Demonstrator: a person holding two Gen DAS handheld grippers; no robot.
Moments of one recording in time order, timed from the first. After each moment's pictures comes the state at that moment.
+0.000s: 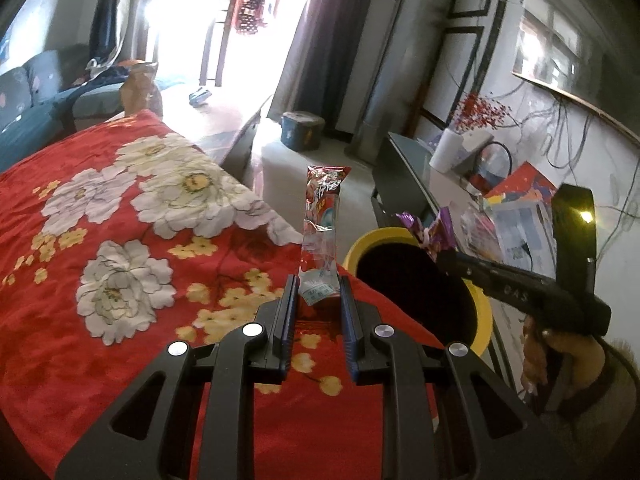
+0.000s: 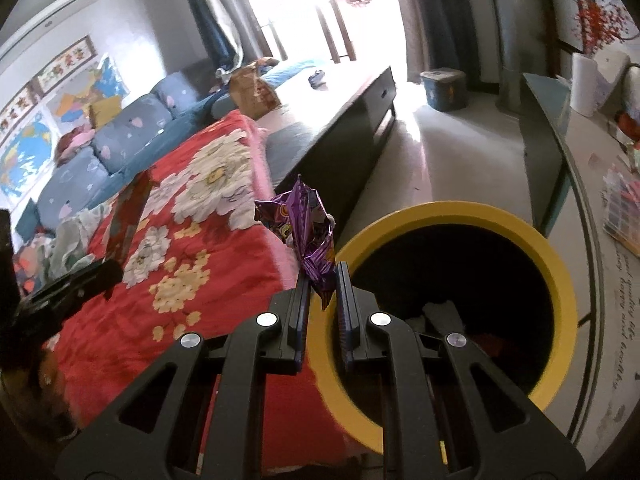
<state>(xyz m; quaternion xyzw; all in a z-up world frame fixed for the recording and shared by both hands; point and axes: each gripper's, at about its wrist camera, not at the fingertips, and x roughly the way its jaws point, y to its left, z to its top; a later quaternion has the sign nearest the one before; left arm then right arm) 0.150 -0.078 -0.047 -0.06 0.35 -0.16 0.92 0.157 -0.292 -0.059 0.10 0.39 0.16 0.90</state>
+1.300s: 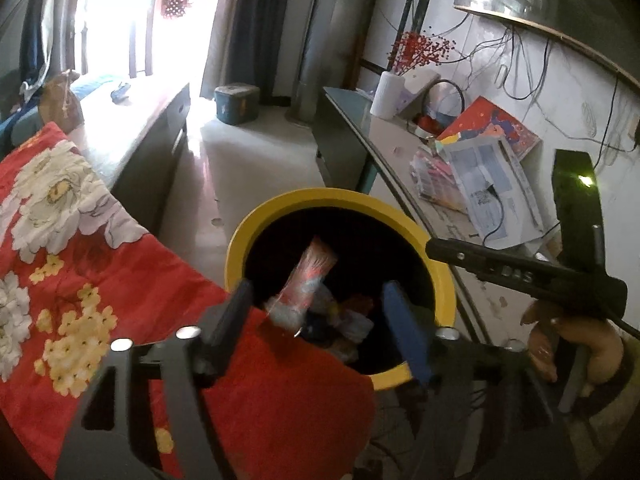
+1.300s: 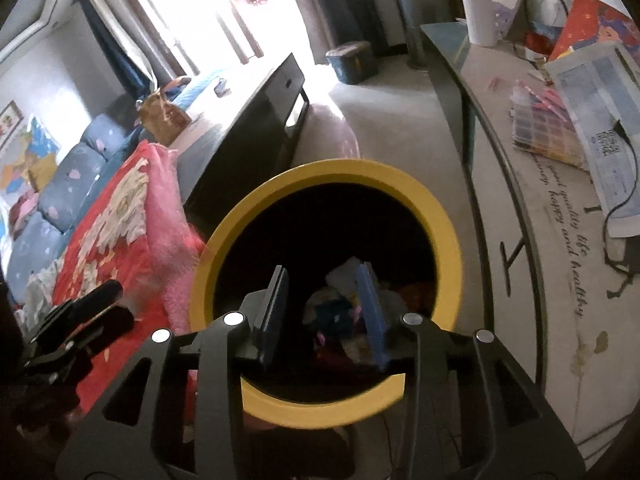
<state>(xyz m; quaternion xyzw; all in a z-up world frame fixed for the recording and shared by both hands) 0.183 -0.203 -0.089 0.00 0.39 -0.26 0.89 0.134 -0.396 -0.090 0.19 0.42 0.04 0.89</state>
